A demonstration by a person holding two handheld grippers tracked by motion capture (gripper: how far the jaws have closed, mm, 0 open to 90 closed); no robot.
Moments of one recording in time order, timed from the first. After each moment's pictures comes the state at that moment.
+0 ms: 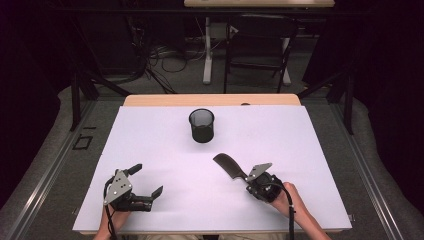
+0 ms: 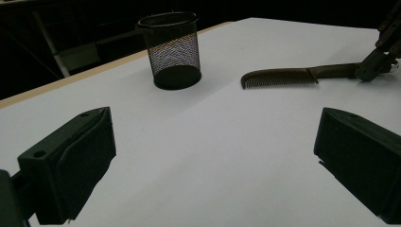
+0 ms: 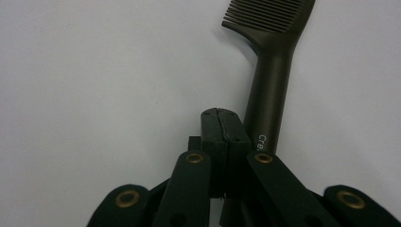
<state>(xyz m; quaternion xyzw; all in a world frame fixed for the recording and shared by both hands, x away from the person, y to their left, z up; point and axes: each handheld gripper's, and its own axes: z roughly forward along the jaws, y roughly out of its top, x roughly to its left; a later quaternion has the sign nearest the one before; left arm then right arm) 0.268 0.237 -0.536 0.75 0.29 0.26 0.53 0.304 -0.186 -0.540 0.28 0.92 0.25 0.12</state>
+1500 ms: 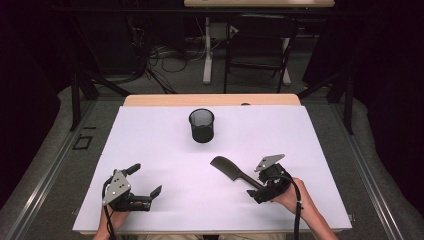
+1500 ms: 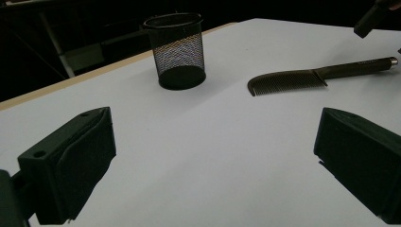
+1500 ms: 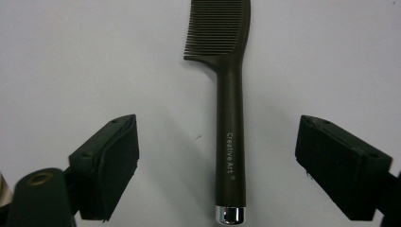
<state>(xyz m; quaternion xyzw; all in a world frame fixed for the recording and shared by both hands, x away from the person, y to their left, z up) 0.267 0.239 -0.536 0.75 0.29 0.26 0.53 0.307 -0.202 -0.506 0.32 0.90 0.27 0.12</state>
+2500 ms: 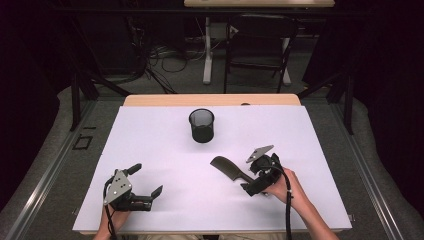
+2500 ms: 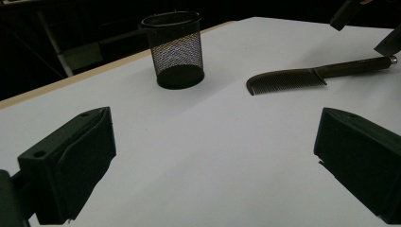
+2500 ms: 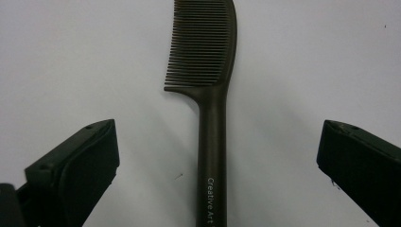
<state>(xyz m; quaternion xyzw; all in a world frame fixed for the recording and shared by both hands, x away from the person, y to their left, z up) 0.268 0.237 -0.536 0.75 0.29 0.26 0.53 0.332 -0.181 -0.507 0.33 0.90 0.25 0.13</state>
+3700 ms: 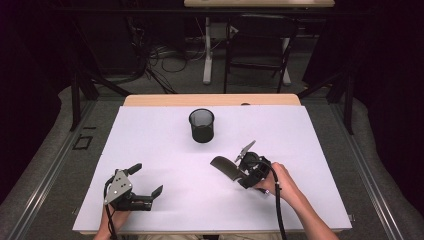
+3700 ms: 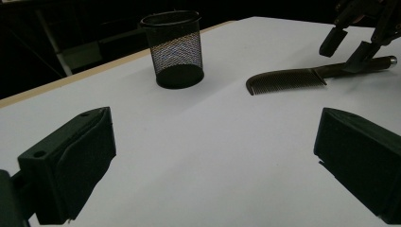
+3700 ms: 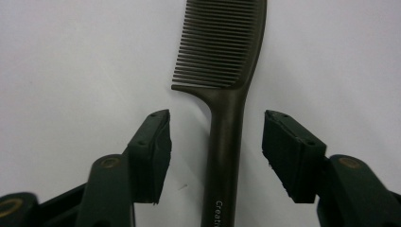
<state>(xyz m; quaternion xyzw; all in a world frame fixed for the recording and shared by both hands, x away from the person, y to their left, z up) 0.268 0.236 -0.536 0.75 0.29 0.26 0.53 0.352 -0.155 -0.515 0.30 0.93 0.17 0.09</state>
